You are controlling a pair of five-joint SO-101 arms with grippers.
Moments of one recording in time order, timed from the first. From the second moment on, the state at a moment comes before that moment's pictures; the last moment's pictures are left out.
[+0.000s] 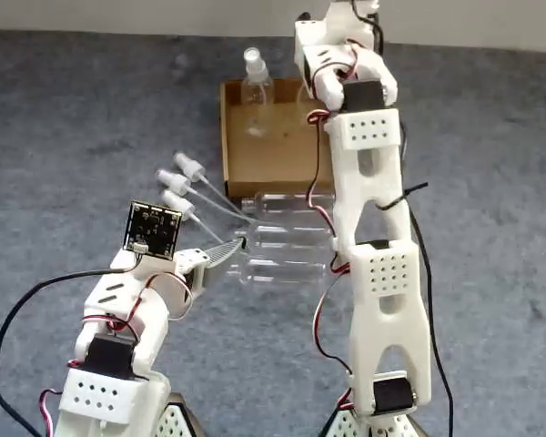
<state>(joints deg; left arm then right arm) 4.4 -86.9 83.5 39.4 0.3 -13.8 51.2 -84.1 57.5 0.2</state>
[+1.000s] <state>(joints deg) -13.3 -86.8 85.0 37.9 0.3 -20.2 35.3 -87.3 100.2 3.8</state>
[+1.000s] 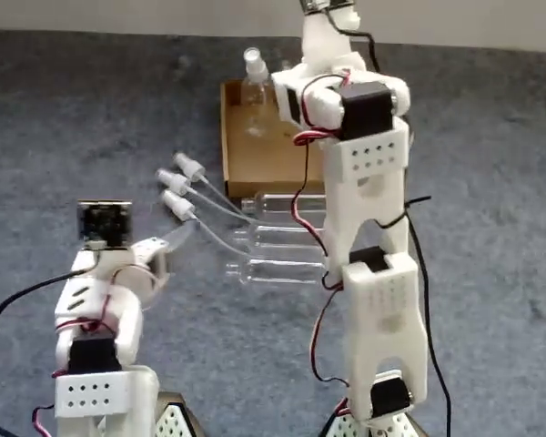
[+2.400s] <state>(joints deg) -30.3 -86.8 95.7 38.3 0.3 -41.2 -8.7 34.0 58.8 27.2</state>
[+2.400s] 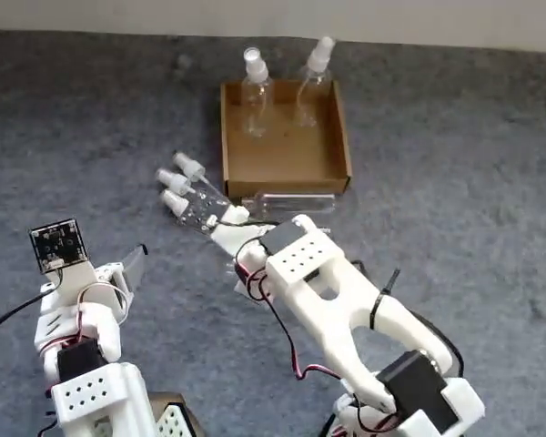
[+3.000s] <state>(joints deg) -30.3 -86.8 95.8 38.3 0.3 -41.2 -3.8 36.9 60.0 22.7</state>
